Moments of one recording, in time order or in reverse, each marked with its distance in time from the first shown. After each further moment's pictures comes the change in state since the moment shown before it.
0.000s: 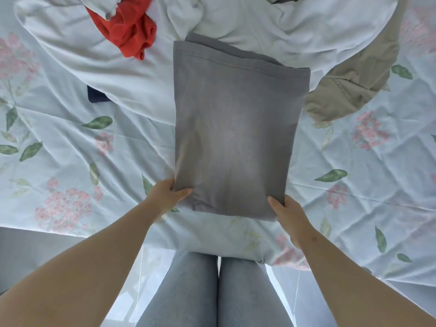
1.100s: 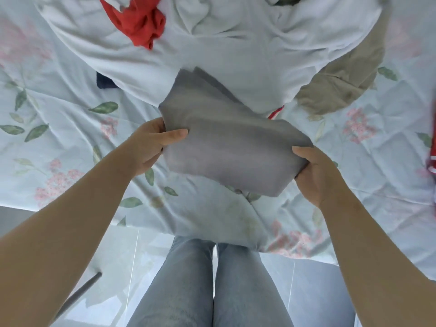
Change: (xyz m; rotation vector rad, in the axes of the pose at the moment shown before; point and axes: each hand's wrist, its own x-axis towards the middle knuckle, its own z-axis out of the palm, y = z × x) left_hand -0.050 0.063 -0.056 -0.618 -0.241 0.399; right_hand -0.036 -0.072 -0.042 0.598 -0.187 -0.306
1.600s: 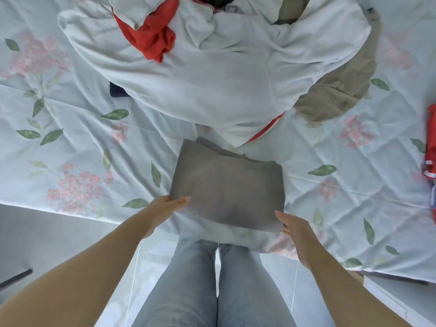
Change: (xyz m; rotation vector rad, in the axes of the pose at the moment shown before) left_hand -0.058 -0.109 -0.001 0.289 0.119 -0.452; right_hand -0.057 0.103 -0.038 -0.401 0.236 0.387
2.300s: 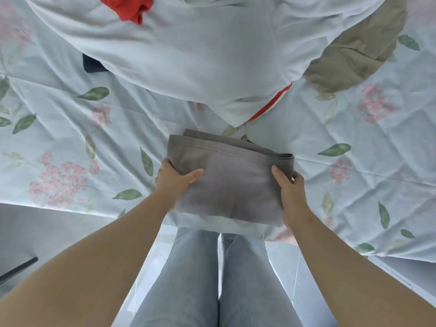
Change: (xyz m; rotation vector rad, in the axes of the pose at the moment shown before) left_hand 0.069 0.009 0.030 0.010 0.403 0.036; right_hand 0.052 -0.020 0.039 0.213 0.220 -0.077
